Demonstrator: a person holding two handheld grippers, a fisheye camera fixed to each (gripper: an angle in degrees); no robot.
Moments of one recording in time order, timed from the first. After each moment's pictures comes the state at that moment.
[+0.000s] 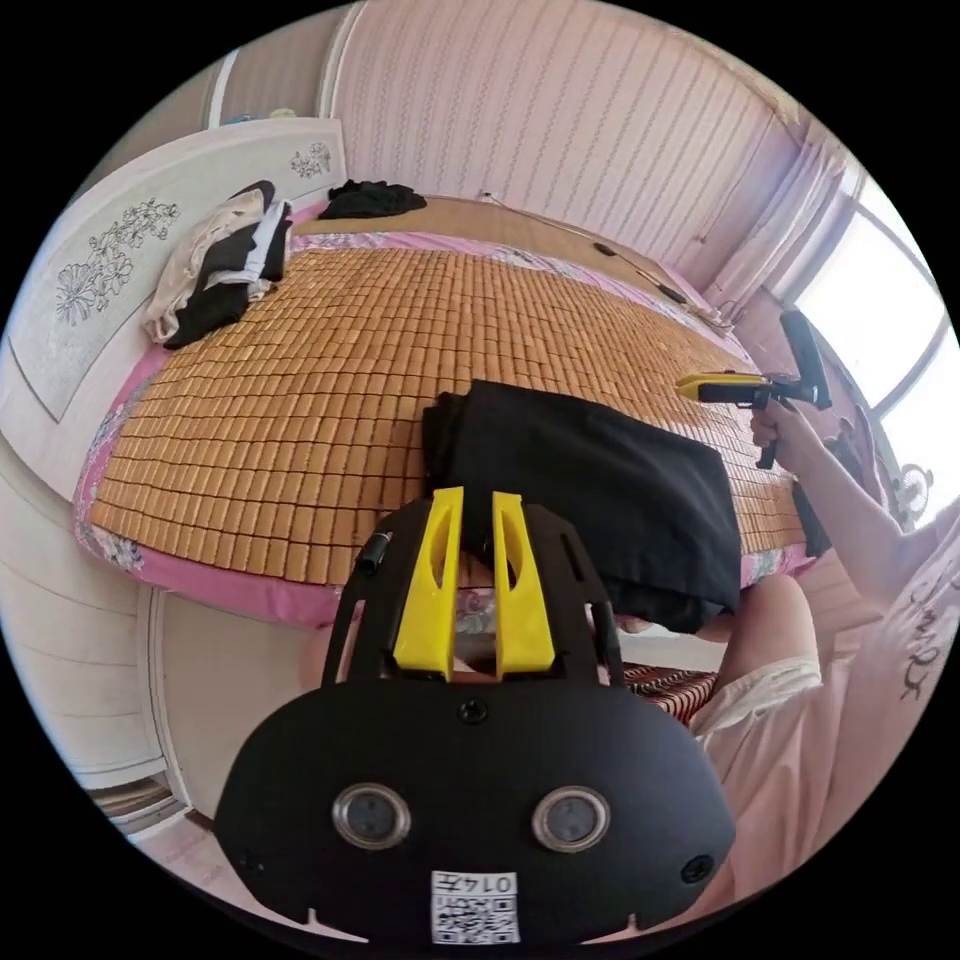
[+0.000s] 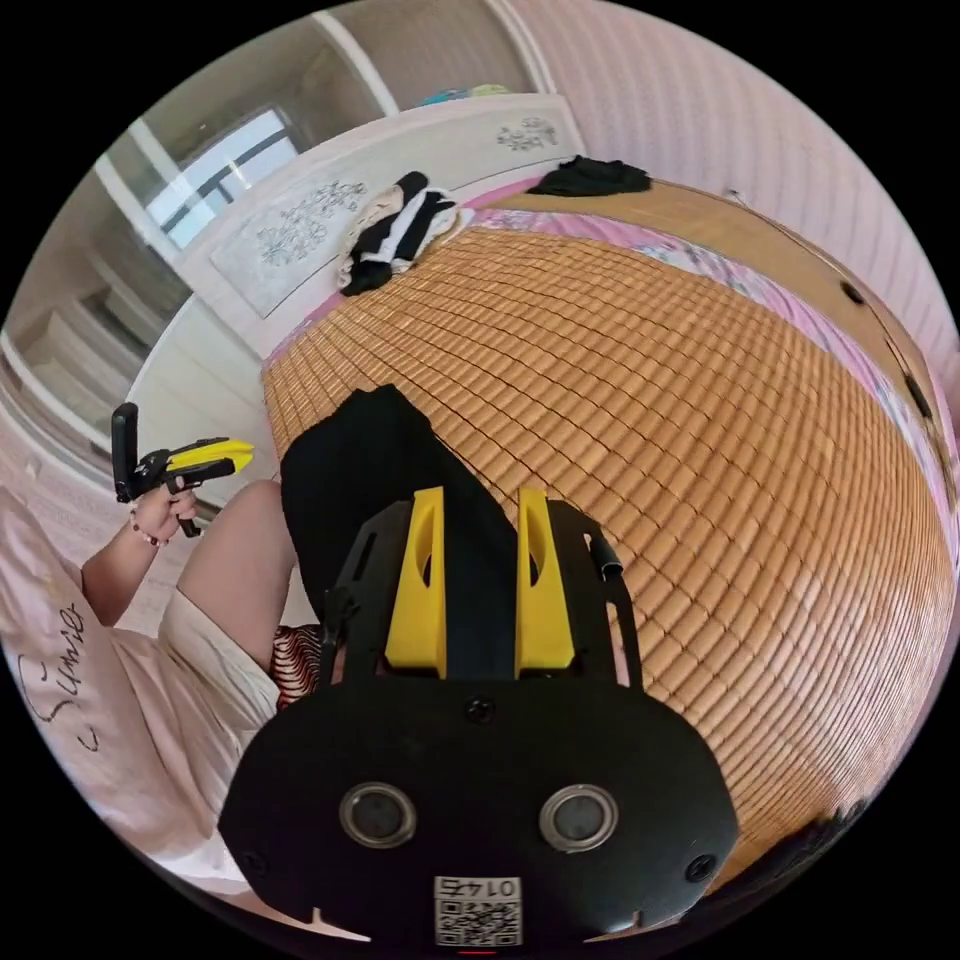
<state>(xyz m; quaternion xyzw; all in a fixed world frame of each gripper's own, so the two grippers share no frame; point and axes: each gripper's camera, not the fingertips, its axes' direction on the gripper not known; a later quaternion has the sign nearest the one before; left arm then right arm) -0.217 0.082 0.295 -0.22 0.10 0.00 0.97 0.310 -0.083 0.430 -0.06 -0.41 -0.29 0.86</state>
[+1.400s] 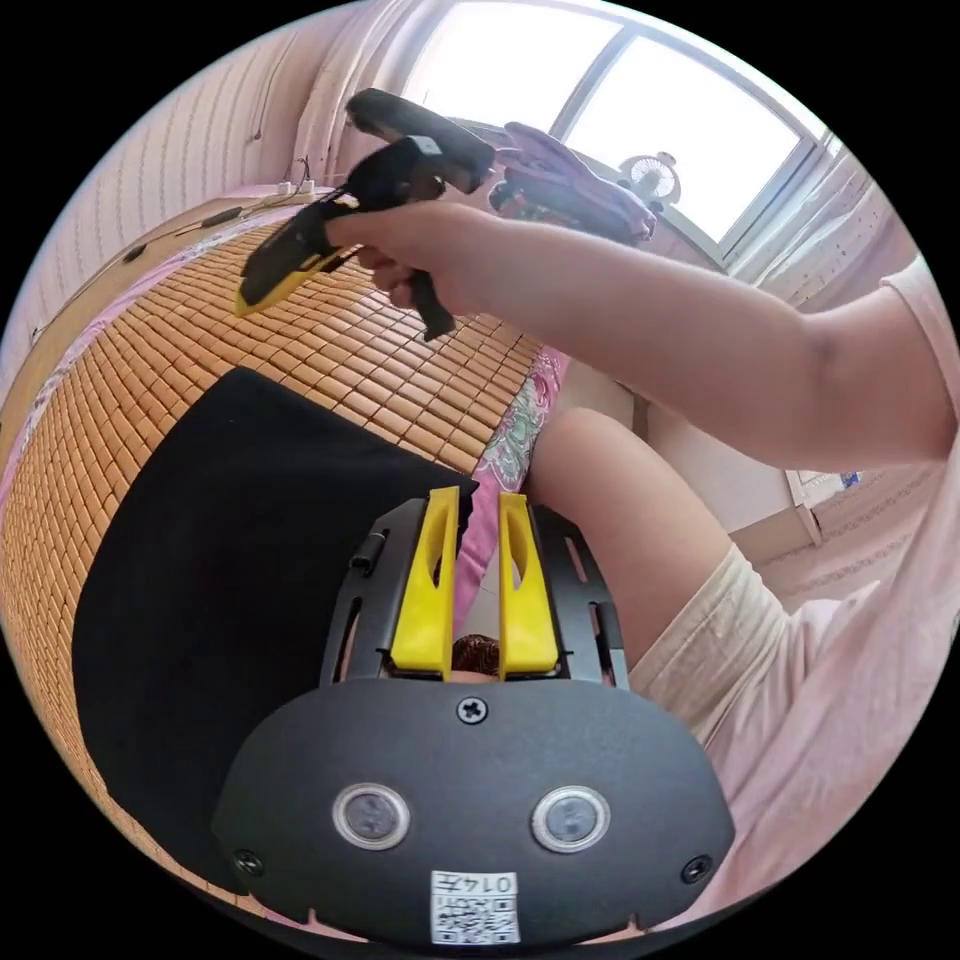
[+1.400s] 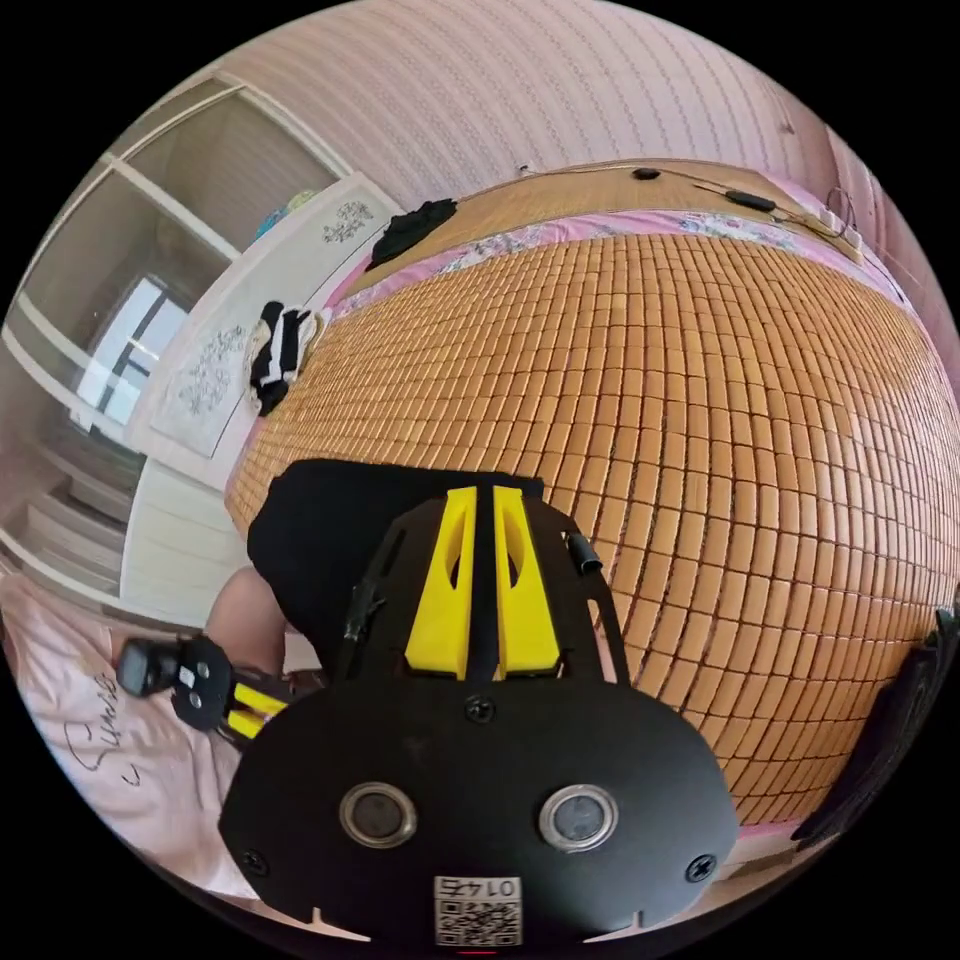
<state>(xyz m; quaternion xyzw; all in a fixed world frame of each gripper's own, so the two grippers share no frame) 0.181 0.168 0.401 -0.28 0.40 0.34 0.80 0.360 -0.062 0.446 -0.07 -0.41 -0.21 0.88</state>
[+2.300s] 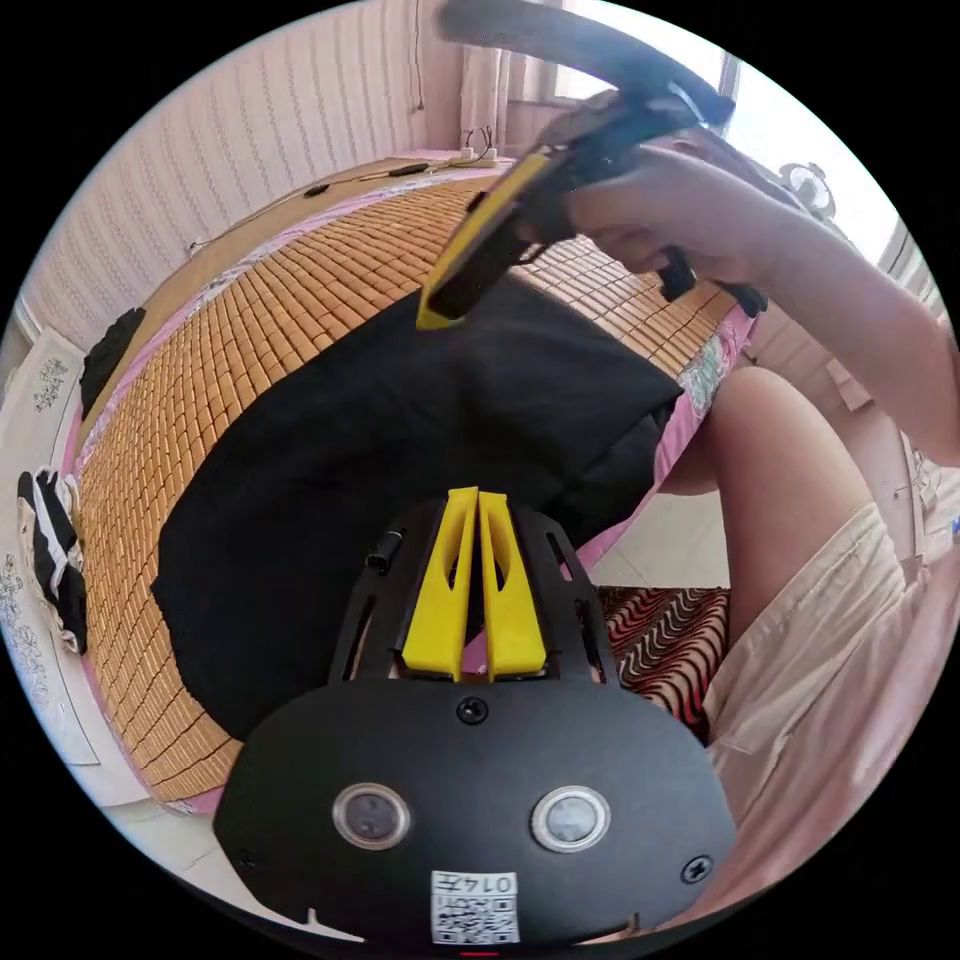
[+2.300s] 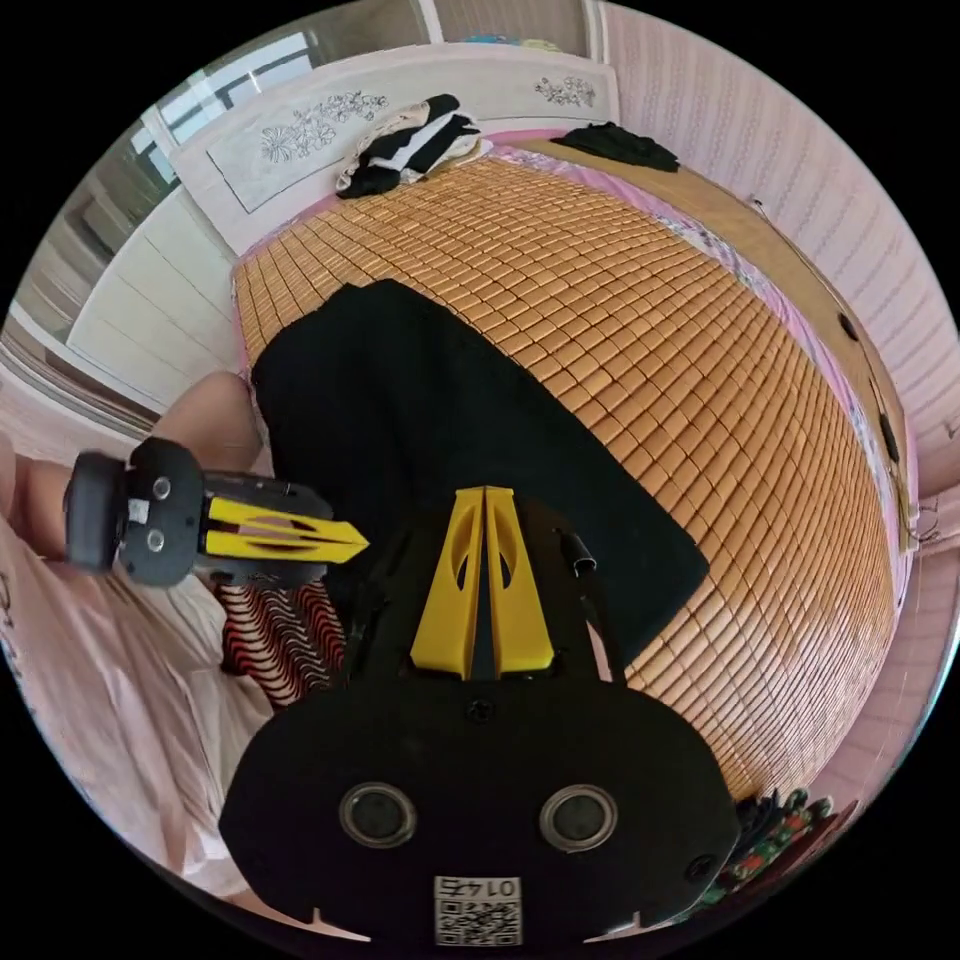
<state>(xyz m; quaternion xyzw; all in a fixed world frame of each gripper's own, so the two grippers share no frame) 0.117 0.204 0.435 -0.28 0.15 0.32 0.89 0.049 -0.009 0.359 -0.07 -0.26 -0.49 0.83</state>
